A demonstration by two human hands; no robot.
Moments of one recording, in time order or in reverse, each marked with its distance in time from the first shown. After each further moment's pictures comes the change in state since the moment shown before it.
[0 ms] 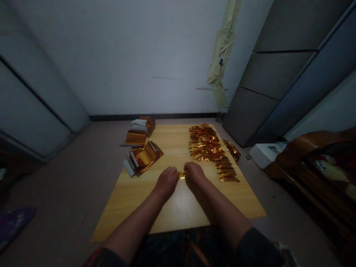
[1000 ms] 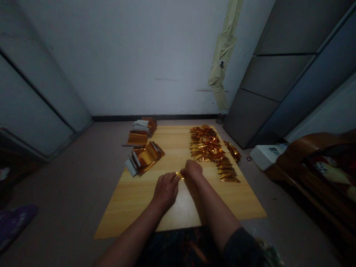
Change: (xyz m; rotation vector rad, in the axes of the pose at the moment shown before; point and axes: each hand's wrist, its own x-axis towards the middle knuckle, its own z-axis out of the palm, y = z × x) left_hand -0.034 0.014 -0.002 -0.076 0.074 -0.108; right_hand 0.023 -0.019 -0.007 0.022 -0.104 0.276
